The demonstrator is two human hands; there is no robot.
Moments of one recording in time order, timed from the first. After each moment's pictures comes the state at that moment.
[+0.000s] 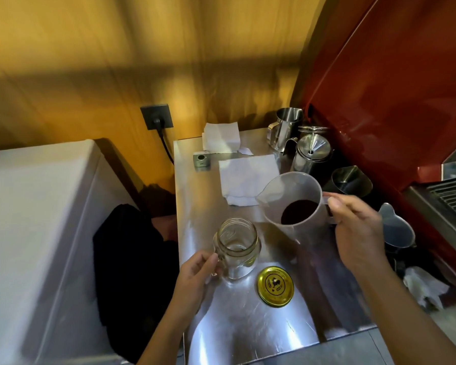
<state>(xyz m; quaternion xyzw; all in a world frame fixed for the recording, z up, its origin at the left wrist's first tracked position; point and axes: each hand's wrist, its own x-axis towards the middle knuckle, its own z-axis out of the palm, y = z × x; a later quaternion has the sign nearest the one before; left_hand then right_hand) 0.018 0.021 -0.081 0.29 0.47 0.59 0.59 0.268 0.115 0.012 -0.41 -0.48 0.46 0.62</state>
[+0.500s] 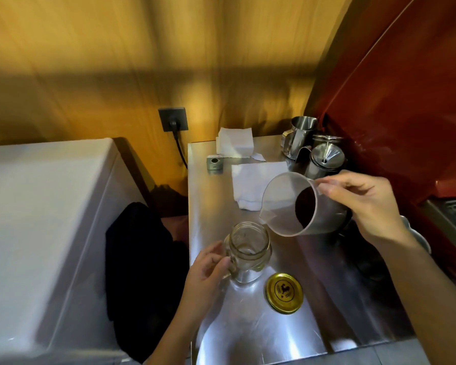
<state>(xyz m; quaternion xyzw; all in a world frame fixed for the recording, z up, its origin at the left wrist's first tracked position) 0.023 0.018 -0.064 0.38 0.55 0.59 0.45 0.253 0.137 0.075 -0.35 -0.67 0.43 0.50</state>
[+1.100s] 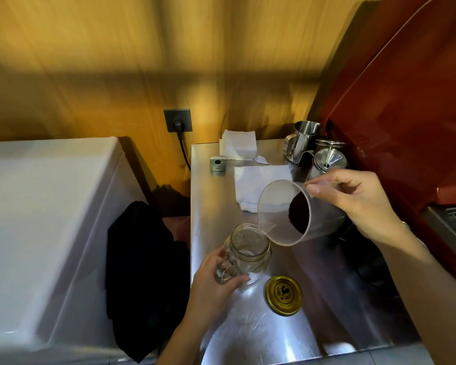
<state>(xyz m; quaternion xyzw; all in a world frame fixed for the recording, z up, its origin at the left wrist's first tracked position) 0.027 0.014 -0.074 0.47 0.63 0.50 0.36 0.239 0.137 0.094 -0.33 -0.73 0.41 0.43</state>
